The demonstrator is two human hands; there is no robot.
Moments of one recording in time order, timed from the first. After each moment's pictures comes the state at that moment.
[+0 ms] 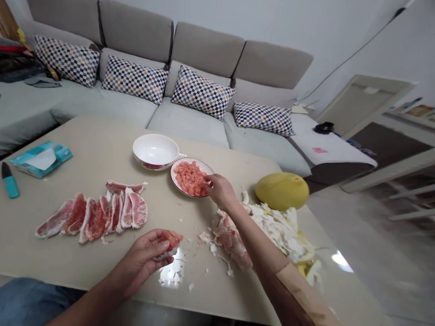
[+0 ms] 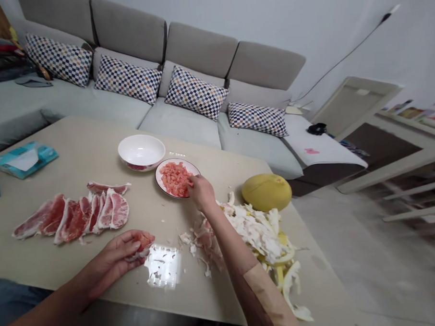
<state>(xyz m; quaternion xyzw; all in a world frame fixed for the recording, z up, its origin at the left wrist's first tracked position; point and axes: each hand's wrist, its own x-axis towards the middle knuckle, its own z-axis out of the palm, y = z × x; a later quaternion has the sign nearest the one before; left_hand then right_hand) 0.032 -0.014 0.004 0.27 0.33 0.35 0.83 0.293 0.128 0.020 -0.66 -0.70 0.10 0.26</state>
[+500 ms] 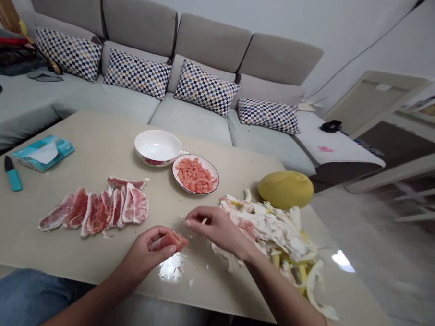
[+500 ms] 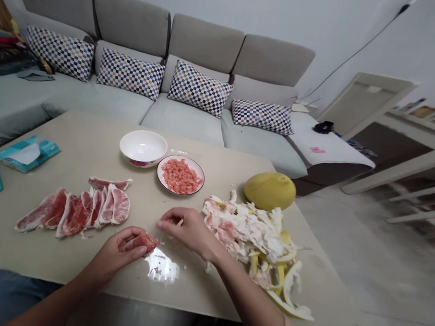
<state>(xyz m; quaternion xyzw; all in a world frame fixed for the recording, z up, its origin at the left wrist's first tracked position) 0.039 -0.016 0.001 0.42 0.39 0.36 0.74 0.249 0.026 0.049 -0.54 -0.75 0.33 0.19</state>
